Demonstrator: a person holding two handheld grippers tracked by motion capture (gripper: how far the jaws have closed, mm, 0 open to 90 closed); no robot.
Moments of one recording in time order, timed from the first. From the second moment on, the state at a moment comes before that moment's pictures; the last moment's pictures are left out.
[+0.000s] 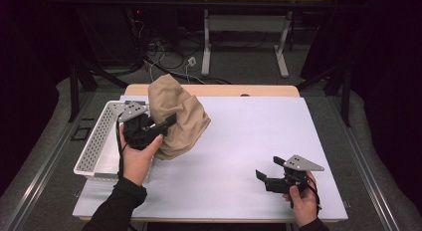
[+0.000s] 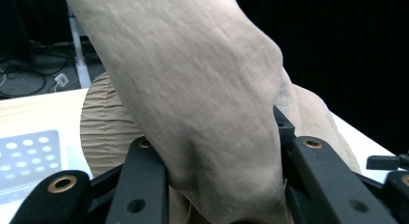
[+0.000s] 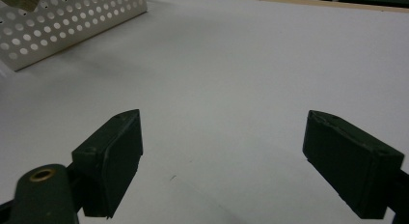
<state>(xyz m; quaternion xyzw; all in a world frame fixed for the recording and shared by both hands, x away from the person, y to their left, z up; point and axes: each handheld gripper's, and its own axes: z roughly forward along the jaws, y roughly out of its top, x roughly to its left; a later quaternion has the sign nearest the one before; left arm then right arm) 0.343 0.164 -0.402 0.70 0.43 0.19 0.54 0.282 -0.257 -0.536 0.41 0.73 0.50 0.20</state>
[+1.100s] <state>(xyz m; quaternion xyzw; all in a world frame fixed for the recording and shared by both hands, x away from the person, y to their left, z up) 0.339 0.134 -0.439 0.72 0.41 0.15 0.54 0.283 -0.257 -0.536 0.41 0.74 0.50 0.20</state>
